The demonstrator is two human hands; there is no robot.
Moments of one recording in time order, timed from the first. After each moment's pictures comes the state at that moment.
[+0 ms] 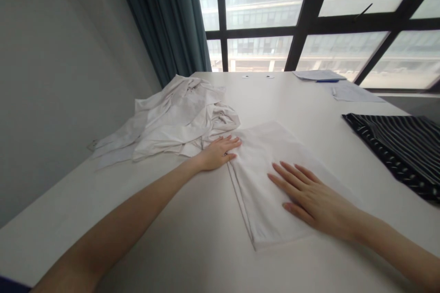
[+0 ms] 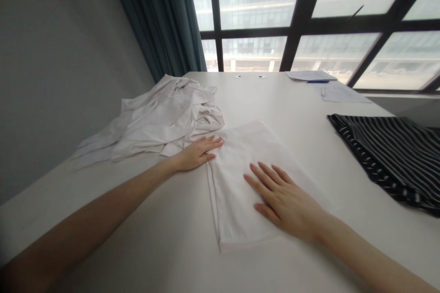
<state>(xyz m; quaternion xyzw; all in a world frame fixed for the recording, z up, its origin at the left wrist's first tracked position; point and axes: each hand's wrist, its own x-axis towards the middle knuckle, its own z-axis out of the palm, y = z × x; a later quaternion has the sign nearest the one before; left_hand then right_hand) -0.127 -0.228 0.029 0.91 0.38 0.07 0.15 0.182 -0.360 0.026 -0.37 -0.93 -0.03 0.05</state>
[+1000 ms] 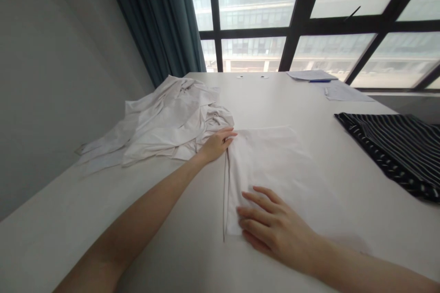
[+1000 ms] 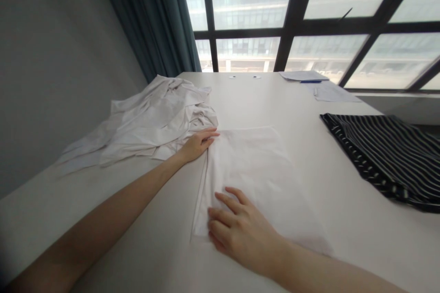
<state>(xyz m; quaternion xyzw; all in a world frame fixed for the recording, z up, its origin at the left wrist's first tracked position) -0.106 -0.192 0.009 0.84 0.40 0.32 0.20 0.096 -0.392 0.028 -0.28 -0.92 0.06 0.27</state>
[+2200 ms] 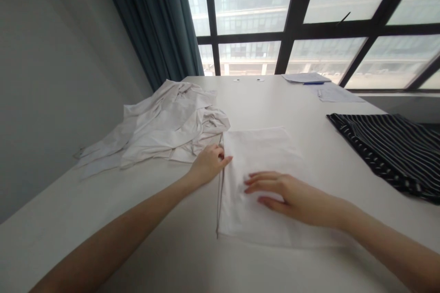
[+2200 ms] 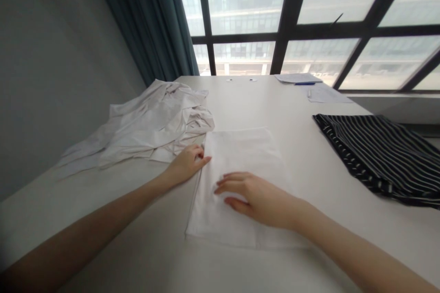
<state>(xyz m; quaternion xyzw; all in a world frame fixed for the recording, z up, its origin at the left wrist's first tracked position) -0.100 -0.259 0.032 0.83 0.52 0.19 0.08 0.139 -0.352 0.089 -0.31 -0.89 0.28 0.16</state>
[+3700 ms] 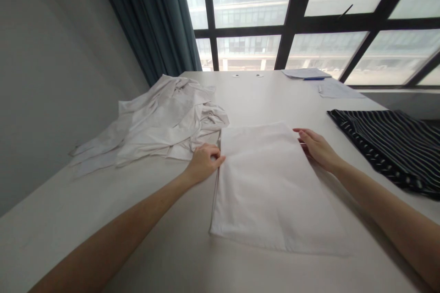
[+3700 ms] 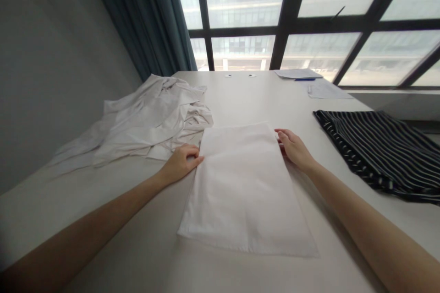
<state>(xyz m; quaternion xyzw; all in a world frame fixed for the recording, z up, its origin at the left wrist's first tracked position) -0.115 -0.260 0.026 0.82 0.49 0.24 0.18 0.231 -0.271 0.033 -0.64 -0.49 0.39 0.44</state>
